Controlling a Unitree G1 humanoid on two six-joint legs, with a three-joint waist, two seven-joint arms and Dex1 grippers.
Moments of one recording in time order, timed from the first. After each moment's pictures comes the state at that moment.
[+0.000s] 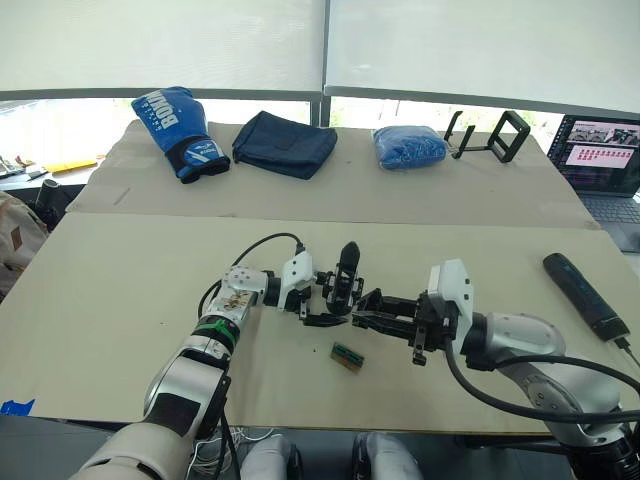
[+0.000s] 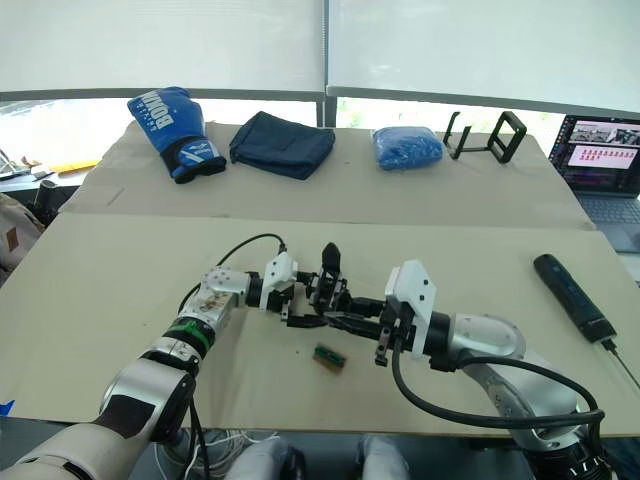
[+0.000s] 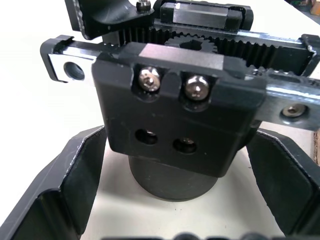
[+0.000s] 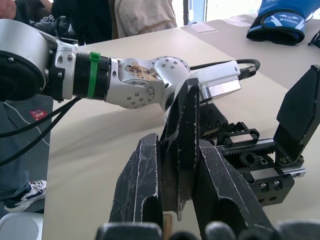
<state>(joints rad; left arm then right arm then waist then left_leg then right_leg) -0.85 0.22 -0.17 1.04 -0.08 -0.34 -1.35 -0.16 -0.68 0.06 -0.58 0.65 0.52 0.78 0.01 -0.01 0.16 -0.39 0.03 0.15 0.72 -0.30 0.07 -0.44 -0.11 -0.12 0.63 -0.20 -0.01</state>
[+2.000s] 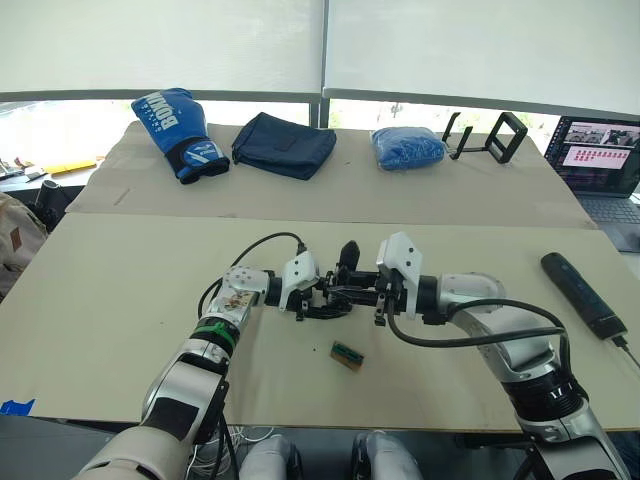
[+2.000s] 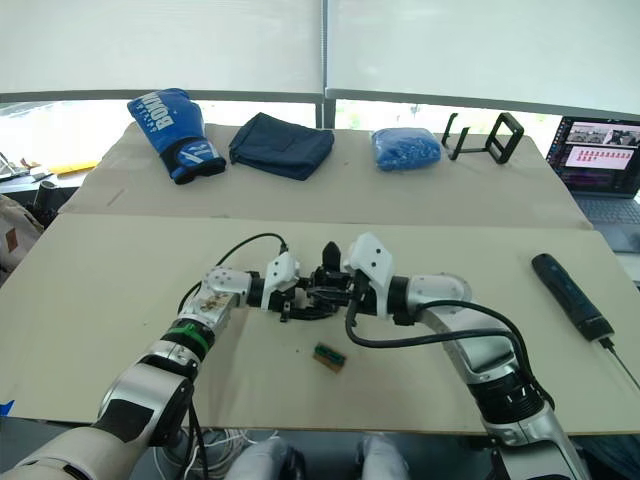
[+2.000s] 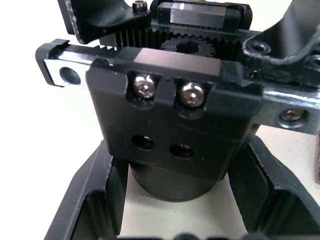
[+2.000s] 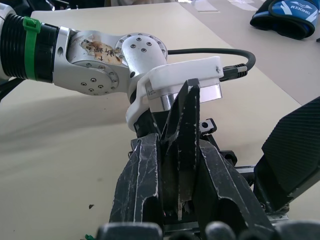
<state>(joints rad) -0.82 0.23 -0.19 0.96 -0.05 -0.28 -1.31 -0.47 -0.54 0.23 -0.28 0.36 0.51 0.87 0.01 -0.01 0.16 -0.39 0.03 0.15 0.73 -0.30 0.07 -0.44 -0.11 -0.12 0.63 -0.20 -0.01</state>
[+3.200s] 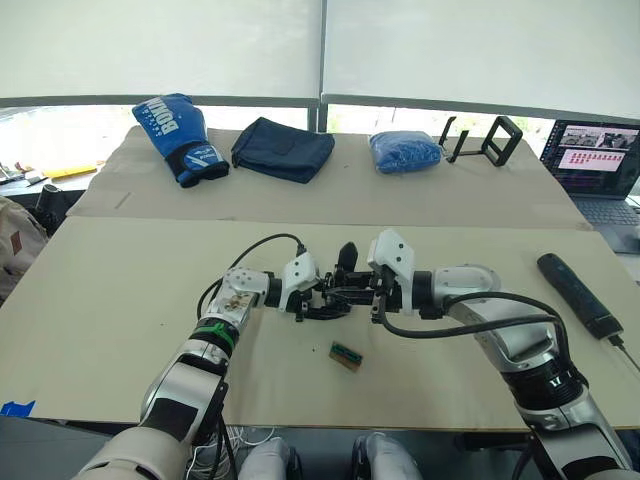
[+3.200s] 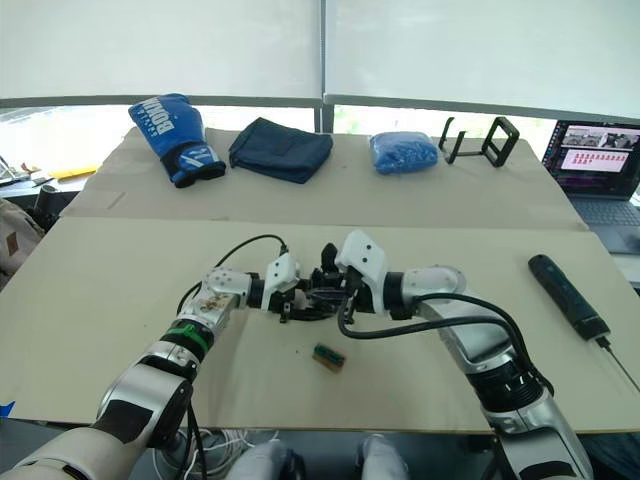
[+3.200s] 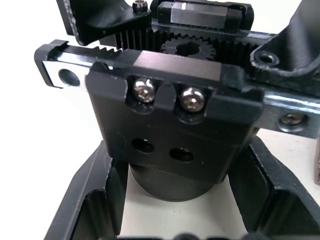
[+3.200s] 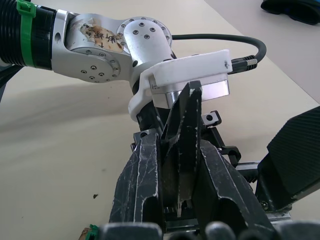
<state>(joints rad) -0.82 0.24 -0.20 0.95 -0.05 -0.25 -1.29 -0.54 -0.56 0.27 -0.24 0.36 0.61 0.89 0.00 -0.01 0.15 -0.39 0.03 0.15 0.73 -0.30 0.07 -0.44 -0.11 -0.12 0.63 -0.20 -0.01</state>
